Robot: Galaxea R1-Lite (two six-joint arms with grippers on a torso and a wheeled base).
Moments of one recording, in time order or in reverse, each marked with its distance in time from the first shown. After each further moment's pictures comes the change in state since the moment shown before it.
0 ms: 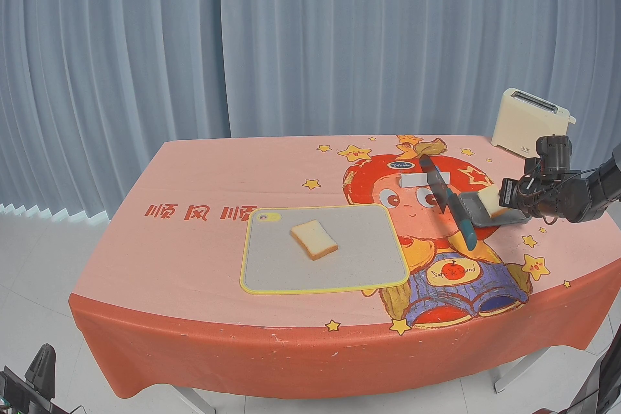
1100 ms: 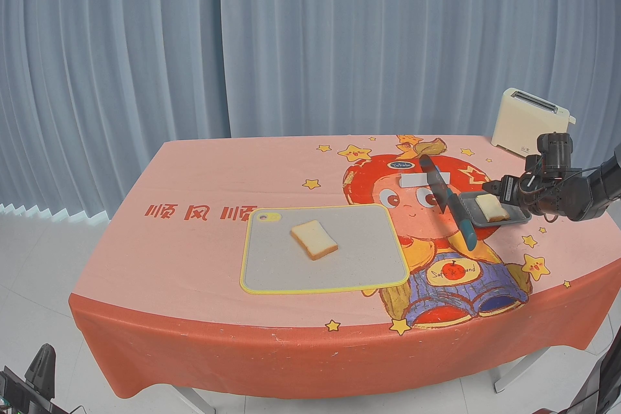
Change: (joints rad) left arm 0.000 0.000 0.000 0.000 0.000 0.000; right arm 0.004 -0.010 -0.005 0.000 -0.004 0.010
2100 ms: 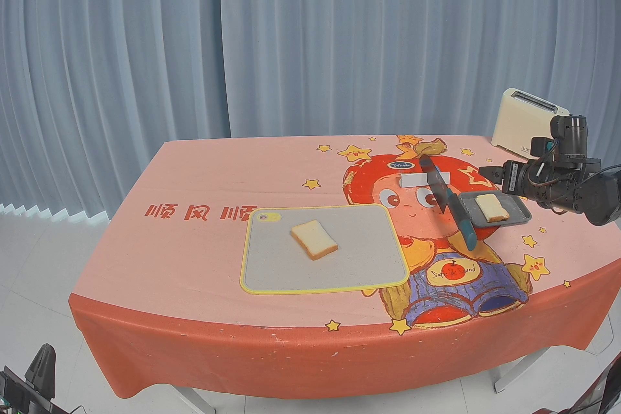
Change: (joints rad) left arm 0.000 0.000 0.000 0.000 0.000 0.000; right arm 0.109 -0.228 0.116 0.003 -0.013 0.000
